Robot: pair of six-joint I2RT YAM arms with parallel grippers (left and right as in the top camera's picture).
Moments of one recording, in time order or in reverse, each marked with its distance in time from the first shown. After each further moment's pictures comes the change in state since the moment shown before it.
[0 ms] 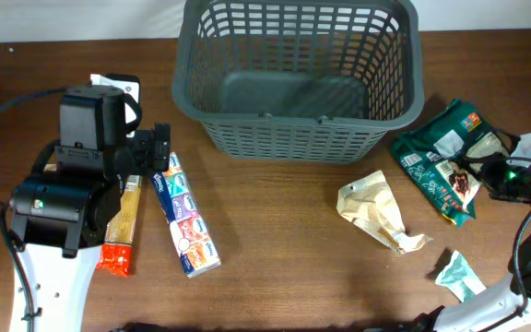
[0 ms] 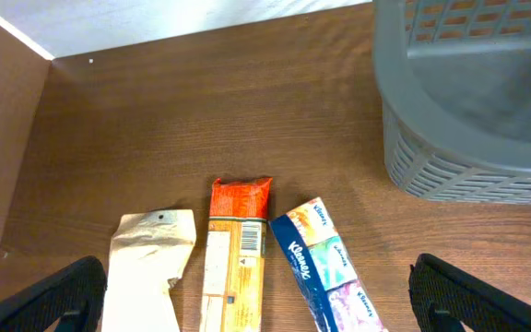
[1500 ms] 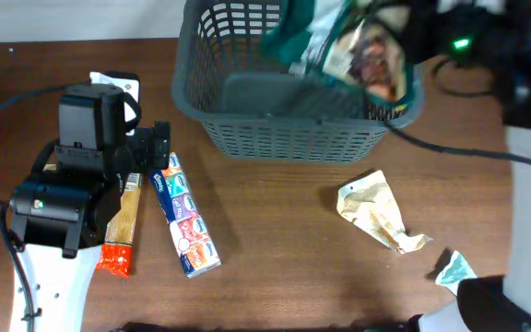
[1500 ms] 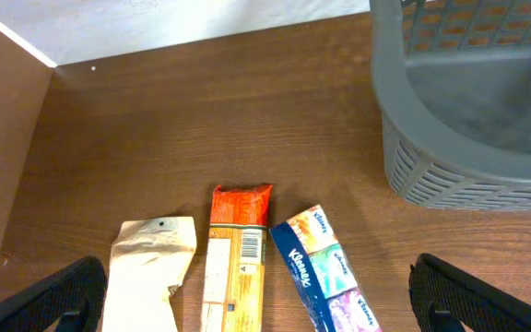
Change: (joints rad) left arm 0.000 0.000 0.000 0.020 0.000 0.005; right arm 0.792 -0.215 1.115 -0.610 0.019 0.024
